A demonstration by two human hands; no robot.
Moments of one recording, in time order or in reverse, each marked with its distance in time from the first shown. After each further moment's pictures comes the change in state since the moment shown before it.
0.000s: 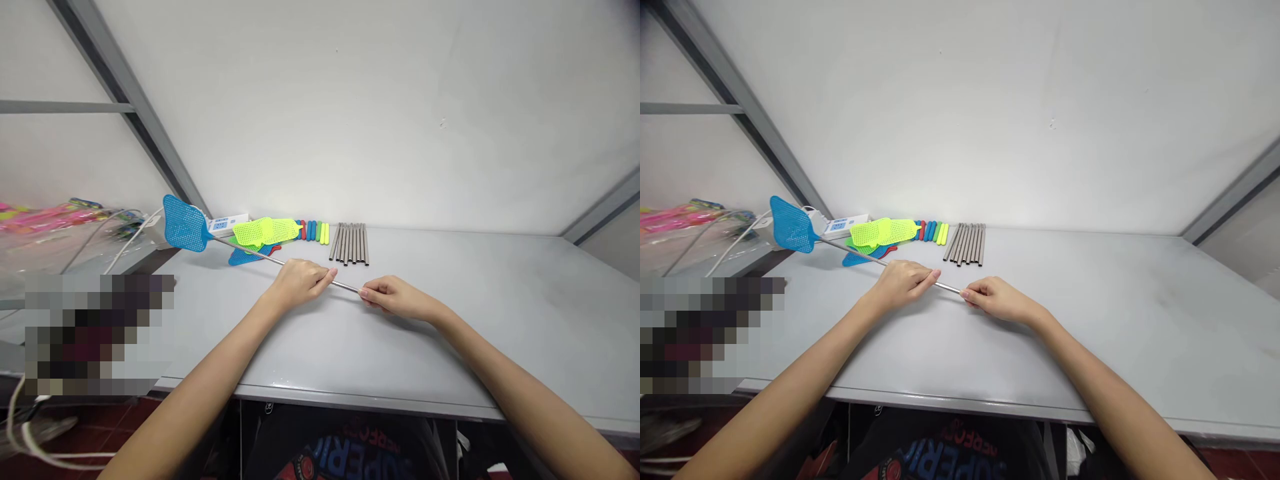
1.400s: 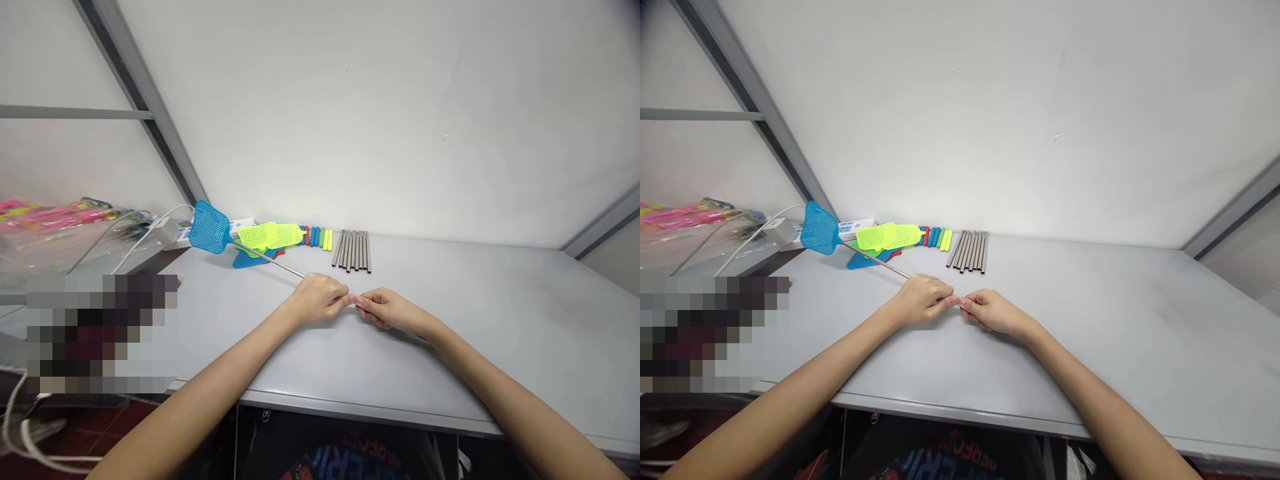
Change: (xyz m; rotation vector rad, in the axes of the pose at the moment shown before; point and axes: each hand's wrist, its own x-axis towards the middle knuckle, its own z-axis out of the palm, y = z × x) left_hand 0.002 0.020 0.006 -0.072 -0.119 0.125; right_hand 0.009 0.005 0.017 0.305 -0.026 0.112
